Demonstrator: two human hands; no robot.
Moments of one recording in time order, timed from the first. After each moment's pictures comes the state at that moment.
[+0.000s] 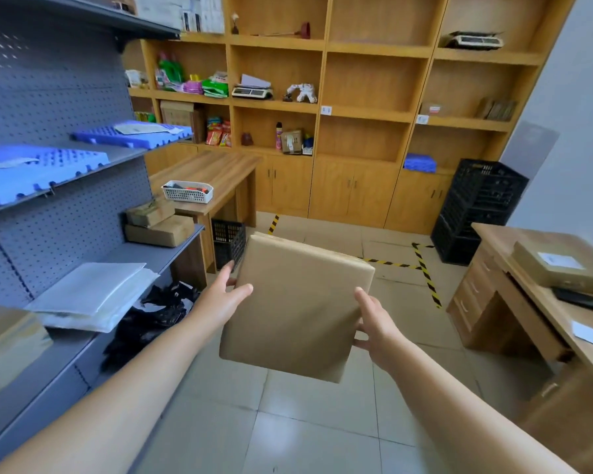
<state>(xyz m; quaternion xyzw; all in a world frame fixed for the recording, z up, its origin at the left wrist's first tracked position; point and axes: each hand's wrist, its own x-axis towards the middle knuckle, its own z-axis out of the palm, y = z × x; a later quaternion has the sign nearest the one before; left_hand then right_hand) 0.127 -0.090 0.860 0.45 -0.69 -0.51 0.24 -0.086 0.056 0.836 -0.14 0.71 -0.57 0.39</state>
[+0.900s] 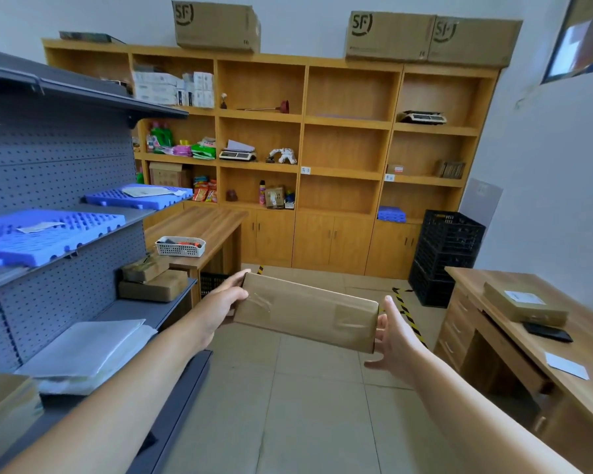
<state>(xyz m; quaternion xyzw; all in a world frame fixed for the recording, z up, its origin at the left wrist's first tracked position) 0.193 -0.112 0.946 0.30 -0.68 -0.61 0.26 -0.043 0.079 0.915 -0.13 0.67 -0.62 0.40</state>
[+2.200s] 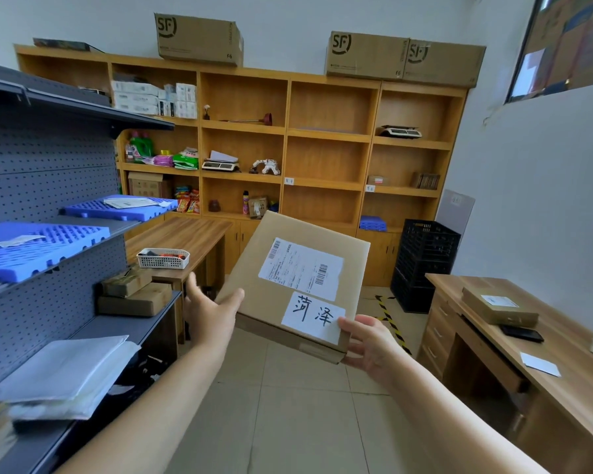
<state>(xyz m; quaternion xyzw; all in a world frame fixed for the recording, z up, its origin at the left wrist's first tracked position) 0.185 -0.095 0.945 0.40 -0.58 -0.50 0.50 -0.003 0.067 0.922 -0.18 0.64 -0.66 0.36</state>
